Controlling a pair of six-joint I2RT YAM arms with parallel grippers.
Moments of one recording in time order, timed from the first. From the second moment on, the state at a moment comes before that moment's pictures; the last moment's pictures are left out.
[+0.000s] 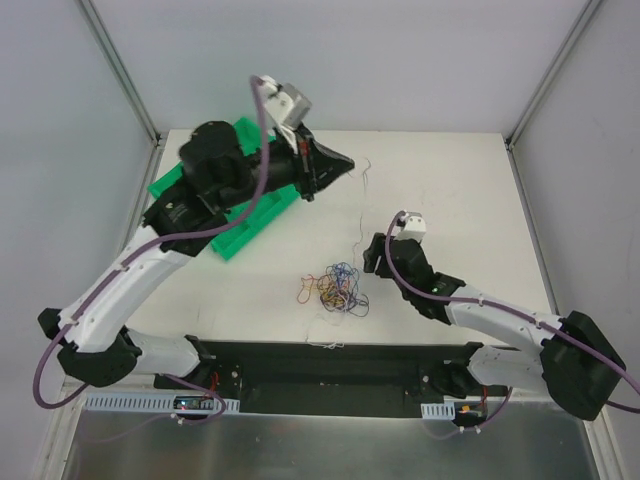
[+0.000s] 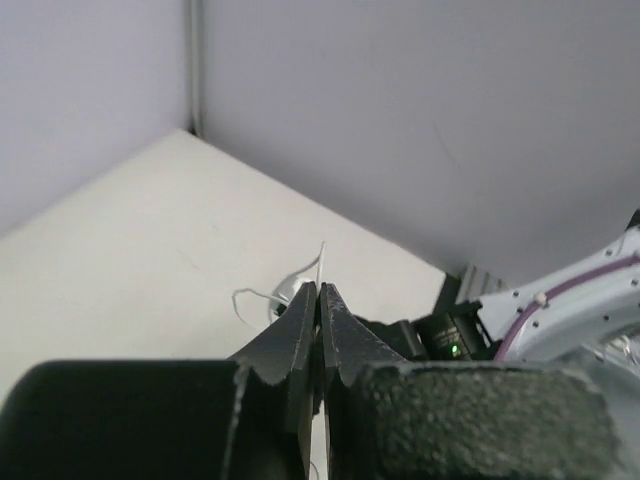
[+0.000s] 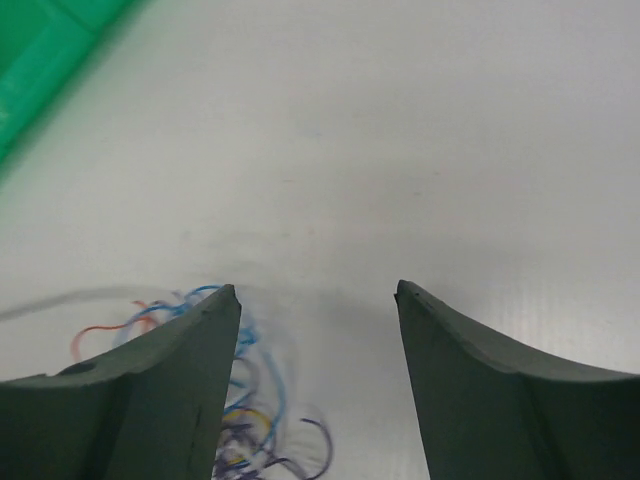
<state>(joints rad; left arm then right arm) -0.84 1.30 1.66 -0.36 0.31 -0.28 0.84 1.14 0.54 0.09 0.44 0.59</state>
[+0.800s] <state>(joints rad) -0.84 1.16 1.68 -0.53 -0.06 -0.10 0.90 1.08 0.49 0.21 -0.04 0.38</state>
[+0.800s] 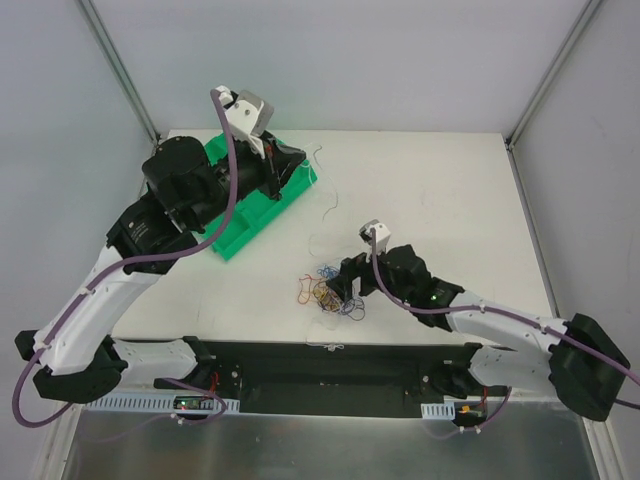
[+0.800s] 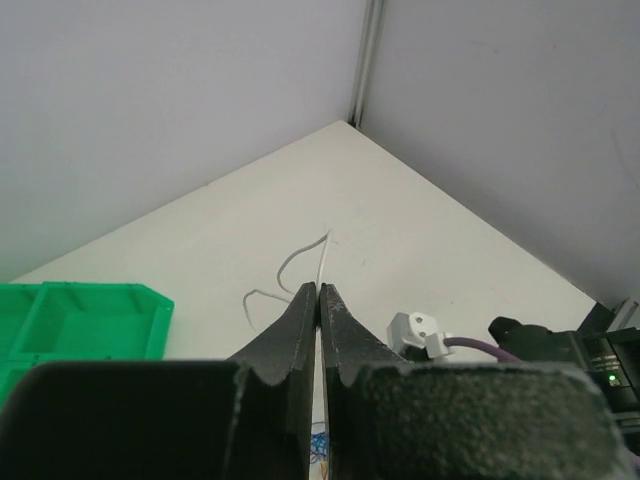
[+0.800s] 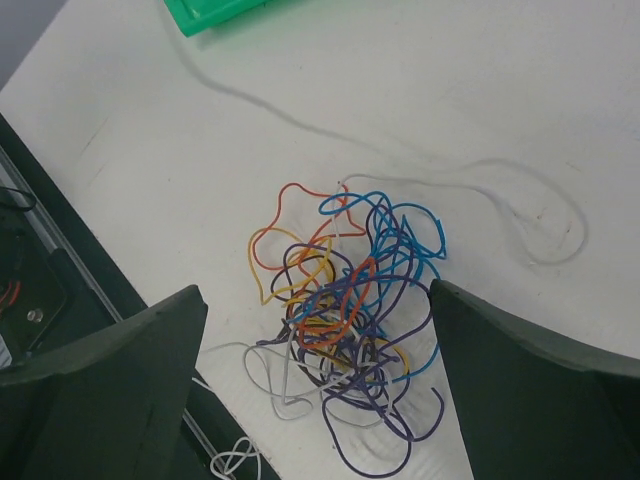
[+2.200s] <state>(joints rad) -0.84 0.86 1.29 -0.45 -0.81 0.02 0.53 1.26 0.86 -0.46 0.28 0.25</state>
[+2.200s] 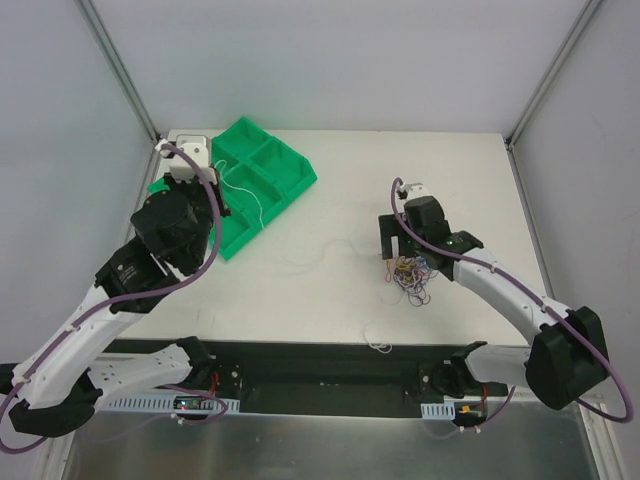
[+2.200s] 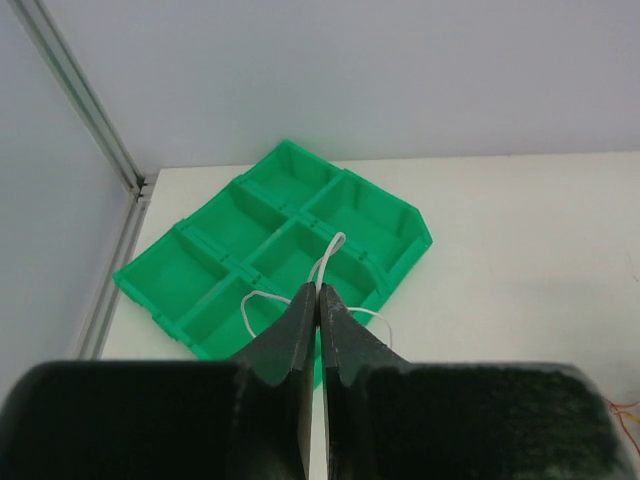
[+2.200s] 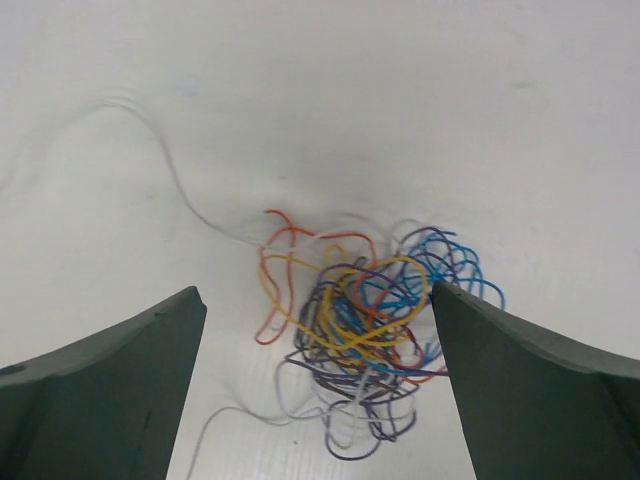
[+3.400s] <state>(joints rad) -0.84 0.75 1.36 -0.52 -0.58 -0.06 0.90 1.71 1.02 0.19 -0.09 -0.20</state>
